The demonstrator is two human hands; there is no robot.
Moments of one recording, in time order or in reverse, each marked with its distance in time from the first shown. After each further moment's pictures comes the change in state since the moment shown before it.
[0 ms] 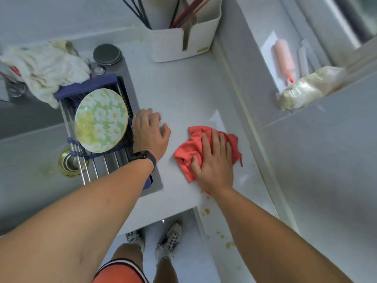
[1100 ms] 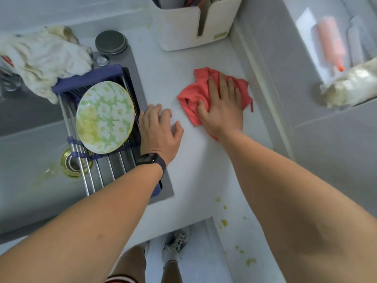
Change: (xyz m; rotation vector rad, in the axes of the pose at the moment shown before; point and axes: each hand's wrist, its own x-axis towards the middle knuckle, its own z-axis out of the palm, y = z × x) left_hand 0.000 -0.007 0.013 0.009 0.050 0.014; right_hand 0.161 -0.017 0.004 0.056 0.080 -0.023
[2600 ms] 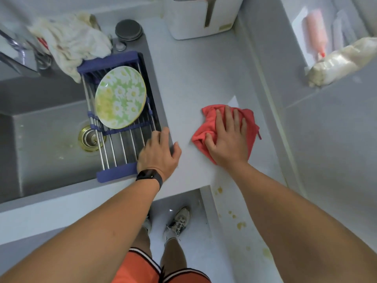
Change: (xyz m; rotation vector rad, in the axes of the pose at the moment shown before) left_hand -0.114 0.009 -0.064 0.139 -0.324 -0.150; right_hand -0.146 0.012 -0.019 -0.116 -0.089 -0.065
